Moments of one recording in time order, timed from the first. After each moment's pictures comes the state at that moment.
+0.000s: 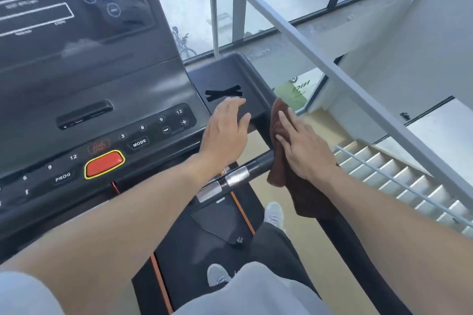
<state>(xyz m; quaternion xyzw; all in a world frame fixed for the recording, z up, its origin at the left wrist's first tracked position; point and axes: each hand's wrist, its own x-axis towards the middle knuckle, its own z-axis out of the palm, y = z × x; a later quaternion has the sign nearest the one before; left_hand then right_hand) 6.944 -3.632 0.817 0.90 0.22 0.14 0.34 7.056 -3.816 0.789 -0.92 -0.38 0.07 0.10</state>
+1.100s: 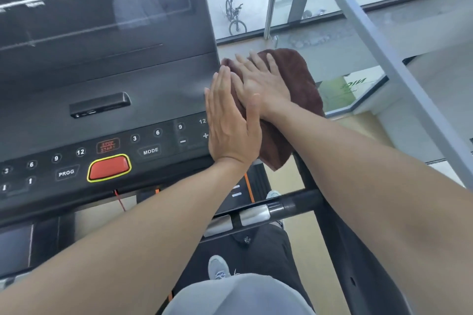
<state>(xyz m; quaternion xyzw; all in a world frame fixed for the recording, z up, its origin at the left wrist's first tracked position) 6.992 -3.589 0.793 0.78 0.39 0.39 0.29 7.119 -3.559 0.790 -0.83 -0.55 0.11 0.05</state>
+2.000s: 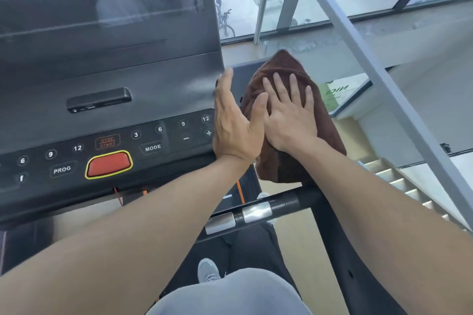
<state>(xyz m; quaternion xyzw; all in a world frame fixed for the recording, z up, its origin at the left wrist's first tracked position) 6.984 -3.590 0.798 0.73 0.38 0.40 0.41 7.100 -3.639 0.785 -0.89 -0.44 0.09 0.01</state>
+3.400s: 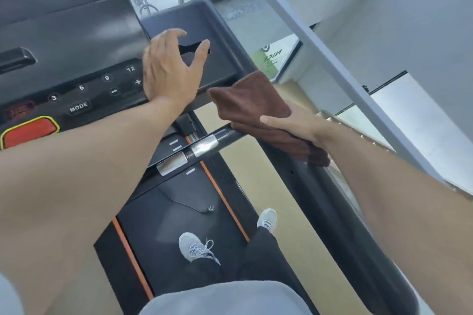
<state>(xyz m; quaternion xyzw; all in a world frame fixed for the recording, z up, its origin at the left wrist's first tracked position) 6.975 -3.598 0.799 0.87 0.34 0.27 0.24 7.082 -3.856 0.807 -0.82 -0.19 0.43 0.33</state>
